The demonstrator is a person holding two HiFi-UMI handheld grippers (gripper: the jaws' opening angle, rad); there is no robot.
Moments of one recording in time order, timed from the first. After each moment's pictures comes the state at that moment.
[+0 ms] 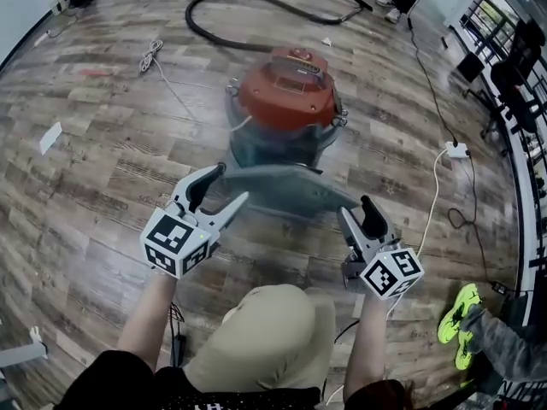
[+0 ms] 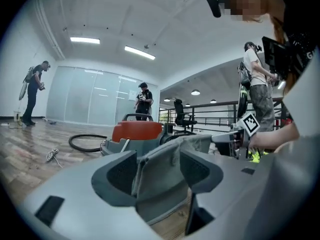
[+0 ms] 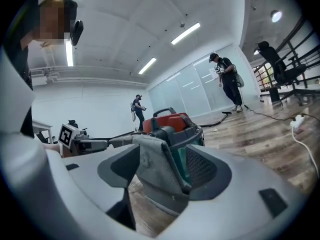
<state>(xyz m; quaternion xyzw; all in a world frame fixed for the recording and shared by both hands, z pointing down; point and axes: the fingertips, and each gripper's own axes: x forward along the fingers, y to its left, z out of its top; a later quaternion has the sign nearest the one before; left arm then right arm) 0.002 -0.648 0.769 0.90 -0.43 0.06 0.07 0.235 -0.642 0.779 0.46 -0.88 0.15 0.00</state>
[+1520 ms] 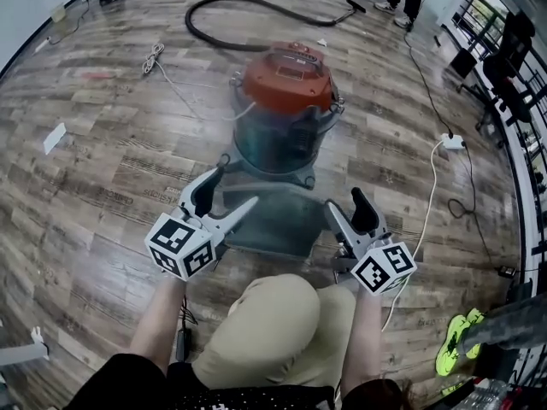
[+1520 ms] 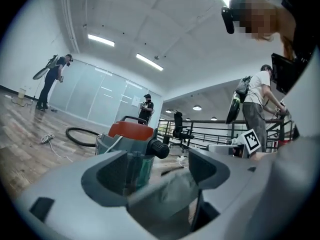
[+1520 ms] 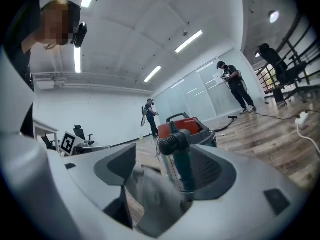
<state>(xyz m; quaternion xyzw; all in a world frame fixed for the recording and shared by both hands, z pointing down) 0.005 -0.594 0.769 0.90 -0.42 -0.03 0.12 0.199 -0.590 0.766 0.44 -0.89 0.13 -0.04</state>
